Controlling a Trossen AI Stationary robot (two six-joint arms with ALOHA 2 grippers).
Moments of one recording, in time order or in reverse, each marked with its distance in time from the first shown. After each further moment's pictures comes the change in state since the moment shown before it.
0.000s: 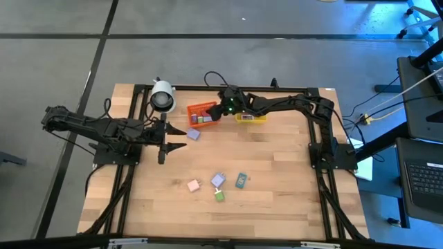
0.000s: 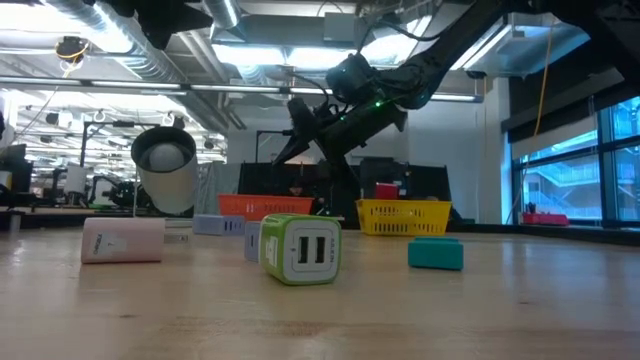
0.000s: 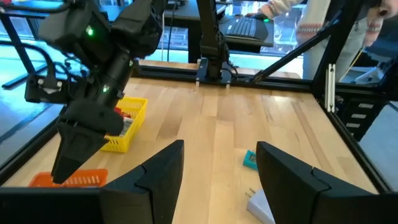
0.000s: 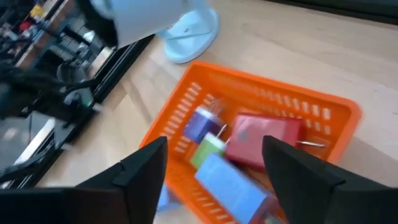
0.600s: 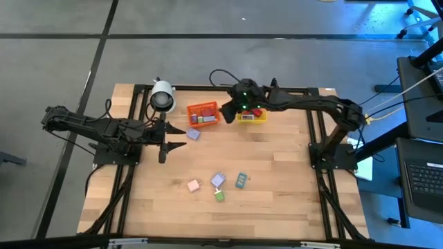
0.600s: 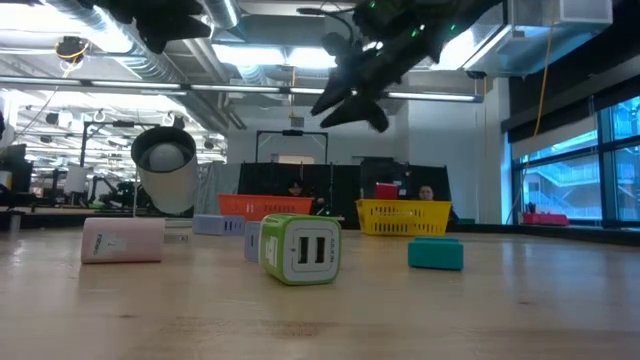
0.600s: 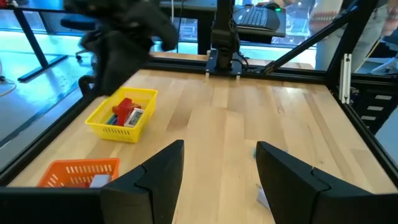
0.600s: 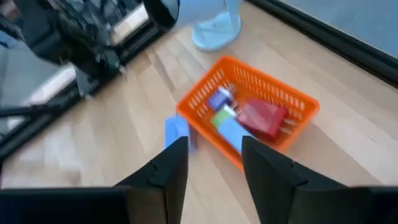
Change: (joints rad) left arm 0.000 0.000 0.000 -0.042 -0.037 -0.001; right arm 0.042 -0.323 0.001 -0.421 0.017 -0.221
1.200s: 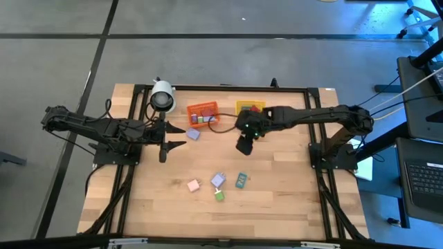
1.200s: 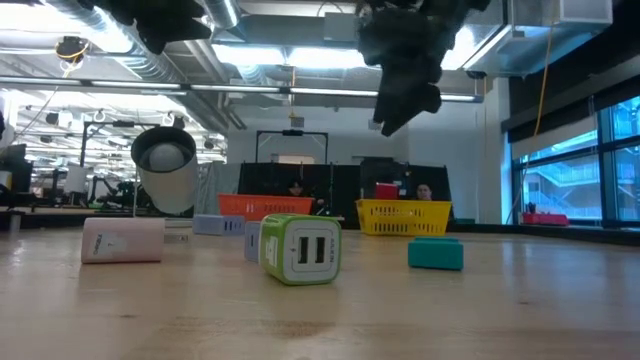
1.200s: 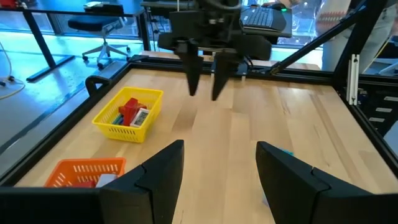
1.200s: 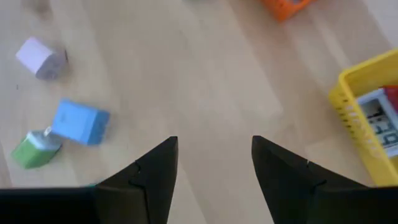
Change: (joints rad) left arm 0.001 0.000 0.000 0.000 -0.022 0.002; right arm 0.276 -0.097 -0.001 -0.525 0.146 -0.053
